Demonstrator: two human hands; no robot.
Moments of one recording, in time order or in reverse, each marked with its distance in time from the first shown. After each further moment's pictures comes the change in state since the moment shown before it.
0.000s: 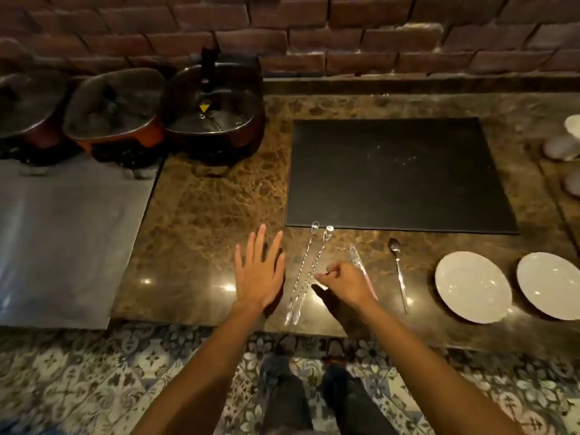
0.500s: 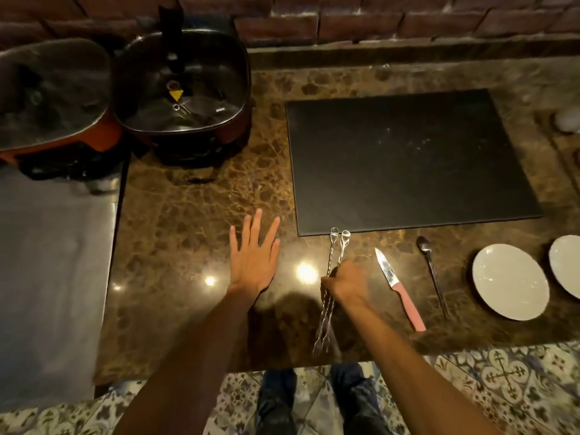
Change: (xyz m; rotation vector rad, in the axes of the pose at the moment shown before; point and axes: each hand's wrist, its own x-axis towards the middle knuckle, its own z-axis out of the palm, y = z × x) left_hand 0.120 -0.087 0.035 0.036 -0.045 0.154; right_hand 0.062 -0.056 0.064 -0.215 0.152 0.321
